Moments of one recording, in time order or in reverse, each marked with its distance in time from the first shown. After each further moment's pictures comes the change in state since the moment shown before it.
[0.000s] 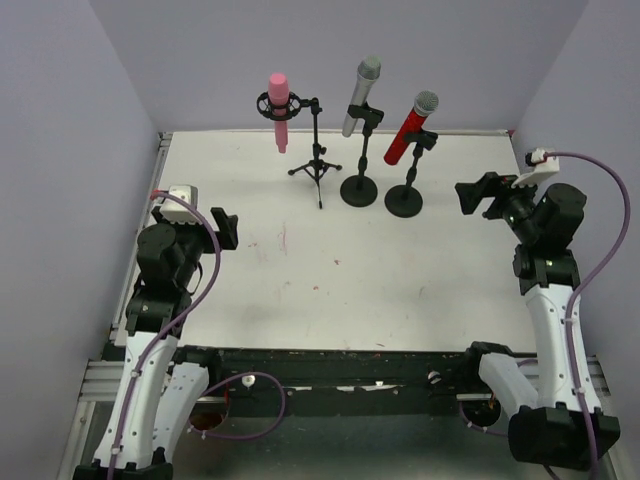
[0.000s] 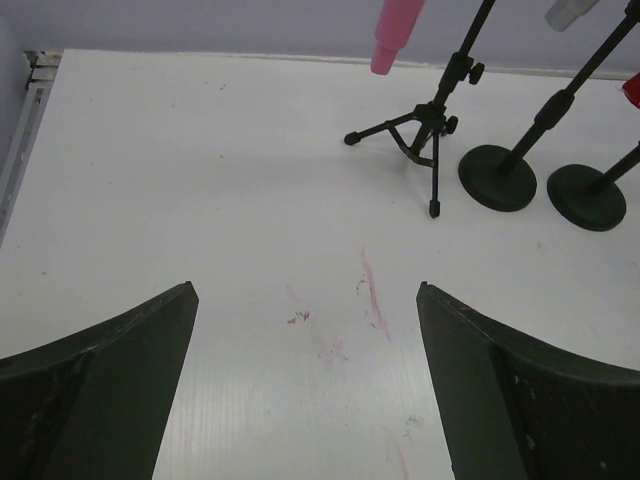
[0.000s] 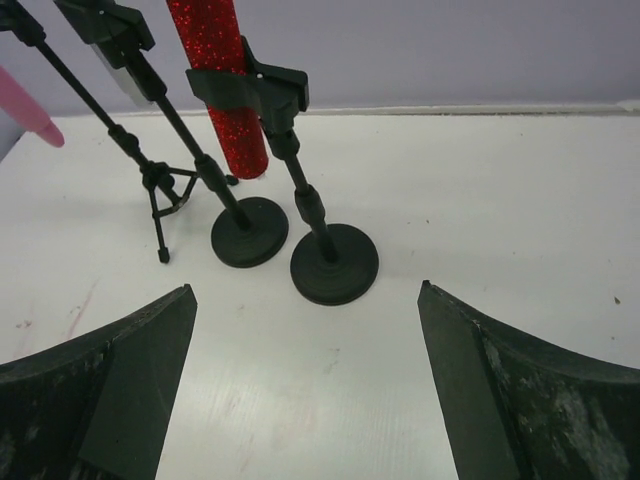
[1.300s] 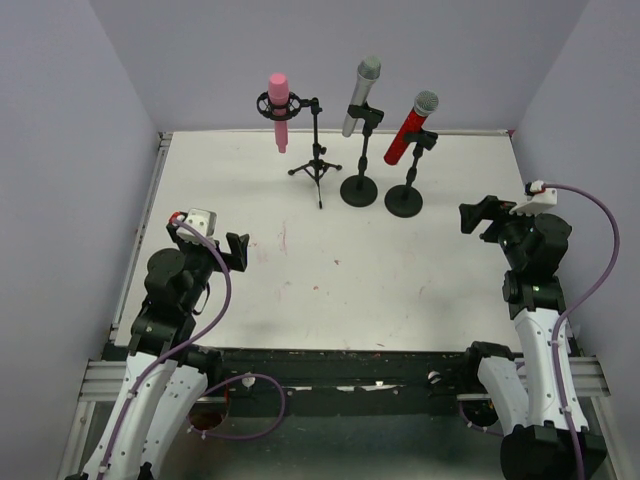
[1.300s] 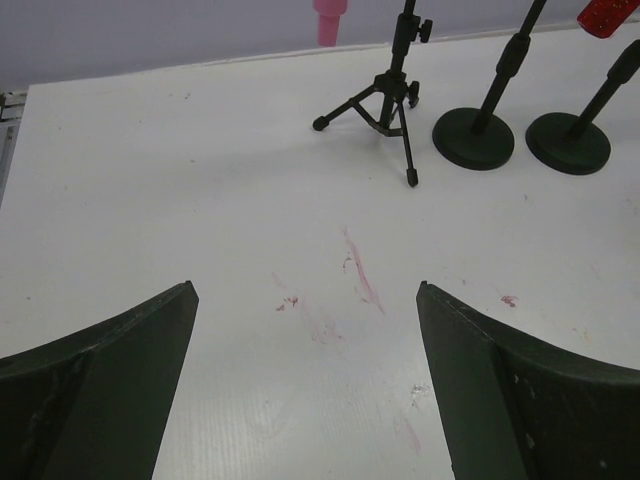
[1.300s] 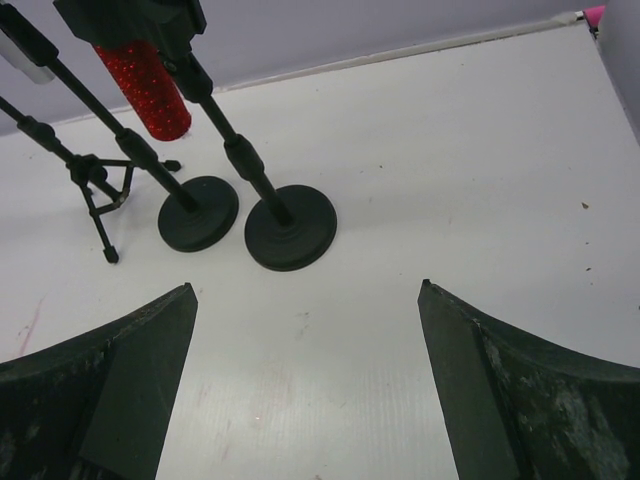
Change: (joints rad) left arm -0.152 -0.166 -0.143 0.017 -0.049 0.105; right arm -0.021 -0.185 -0.264 0.070 0.164 0.081
